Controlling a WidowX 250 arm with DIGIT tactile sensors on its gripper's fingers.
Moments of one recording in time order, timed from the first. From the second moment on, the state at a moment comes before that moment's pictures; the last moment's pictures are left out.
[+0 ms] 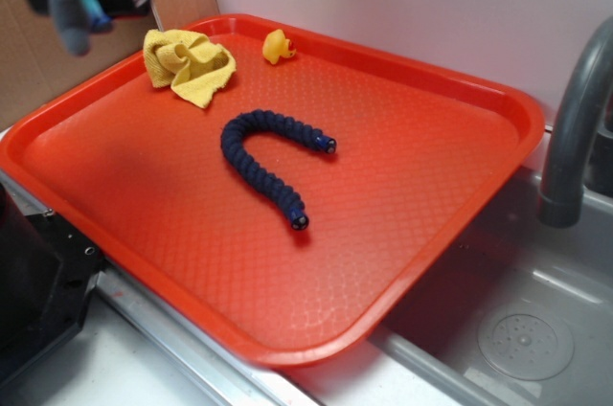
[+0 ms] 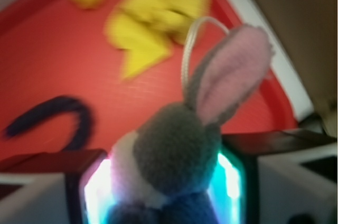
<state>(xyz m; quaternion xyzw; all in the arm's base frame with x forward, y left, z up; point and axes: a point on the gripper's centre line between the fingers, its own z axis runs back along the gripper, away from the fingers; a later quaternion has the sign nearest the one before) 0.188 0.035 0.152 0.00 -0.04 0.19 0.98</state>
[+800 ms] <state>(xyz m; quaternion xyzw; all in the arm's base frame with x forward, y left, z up) 0.183 -0.012 0.180 0.04 -0.02 0.04 1.00</state>
